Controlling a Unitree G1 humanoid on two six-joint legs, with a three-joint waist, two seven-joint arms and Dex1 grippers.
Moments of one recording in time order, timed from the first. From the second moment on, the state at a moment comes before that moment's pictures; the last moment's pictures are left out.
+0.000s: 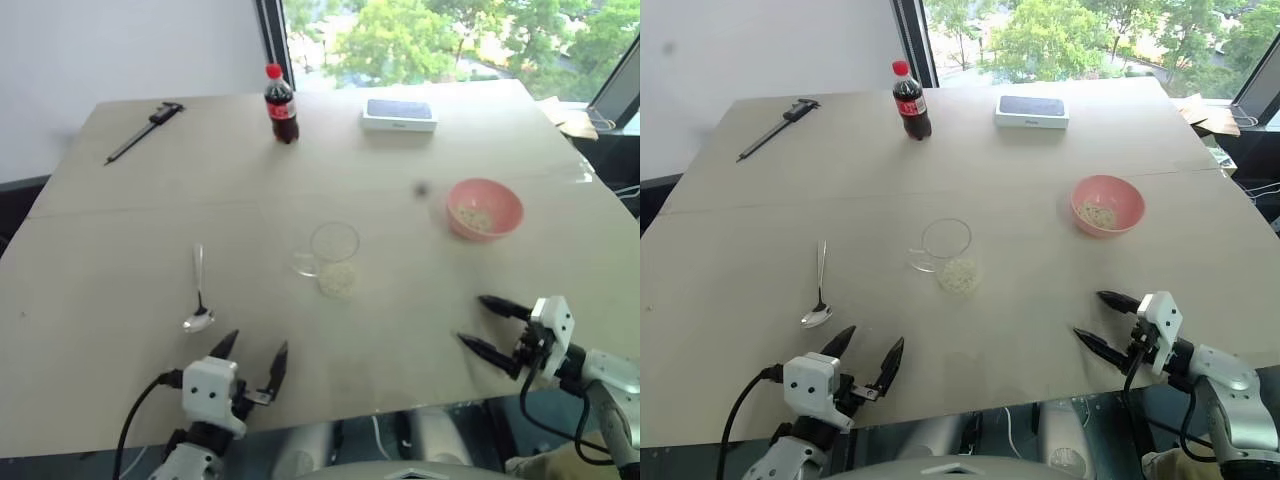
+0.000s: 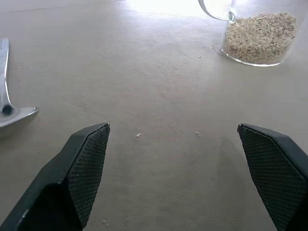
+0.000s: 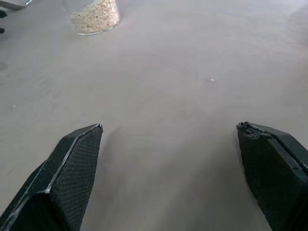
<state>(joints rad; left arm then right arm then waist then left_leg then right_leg) 0.71 0.21 0.06 -0.51 -0.14 -0.10 -0.31 0.17 -0.57 -0.14 -0.07 0.46 0.01 1.07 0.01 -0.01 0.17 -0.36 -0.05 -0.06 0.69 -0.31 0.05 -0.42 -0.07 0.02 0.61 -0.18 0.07</state>
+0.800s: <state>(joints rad) 0.24 0.43 0.44 -0.72 -0.52 0.82 -0.06 0.06 -0.74 -0.07 -0.50 0.70 0.34 1.15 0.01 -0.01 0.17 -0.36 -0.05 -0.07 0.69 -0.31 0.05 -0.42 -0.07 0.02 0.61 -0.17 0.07</state>
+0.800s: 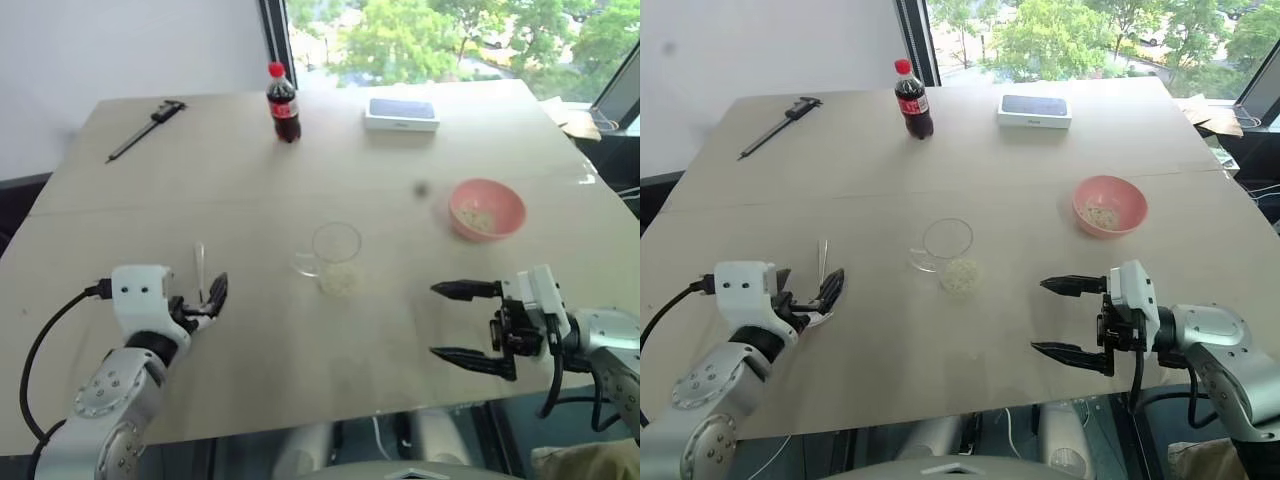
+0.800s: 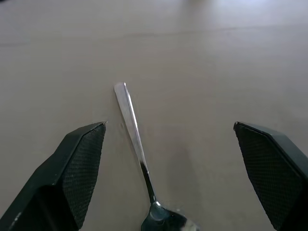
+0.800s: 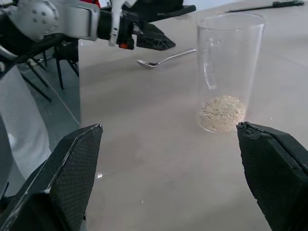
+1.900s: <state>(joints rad) 0.10 0.43 0.50 -0.54 -0.49 1.04 -0.05 0.05 -0.67 -0.08 -0.53 0.68 0.32 1.01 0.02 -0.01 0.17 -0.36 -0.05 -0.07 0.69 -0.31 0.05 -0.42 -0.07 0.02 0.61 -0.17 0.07</state>
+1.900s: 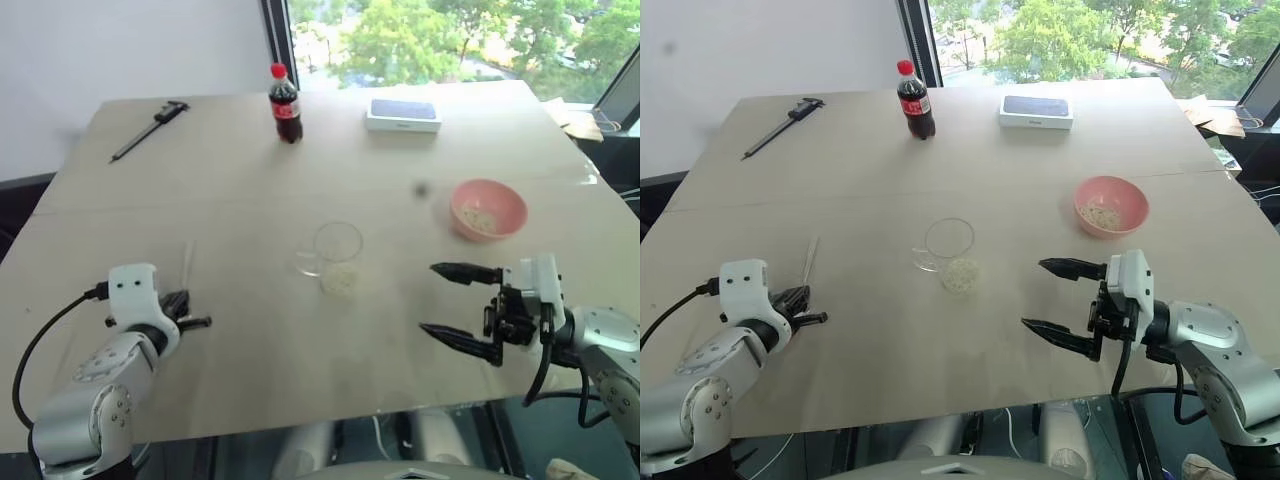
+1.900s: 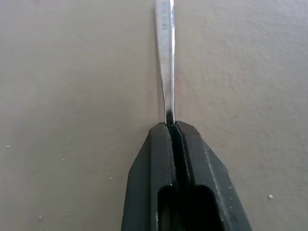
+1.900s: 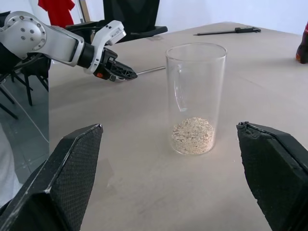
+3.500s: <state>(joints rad) -0.40 0.64 0.07 -0.49 -0.29 0.34 -0.58 -1.09 -0.17 -0.21 0.07 1.10 1.11 0.29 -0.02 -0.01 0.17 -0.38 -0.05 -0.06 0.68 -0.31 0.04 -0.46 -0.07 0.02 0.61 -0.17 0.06</state>
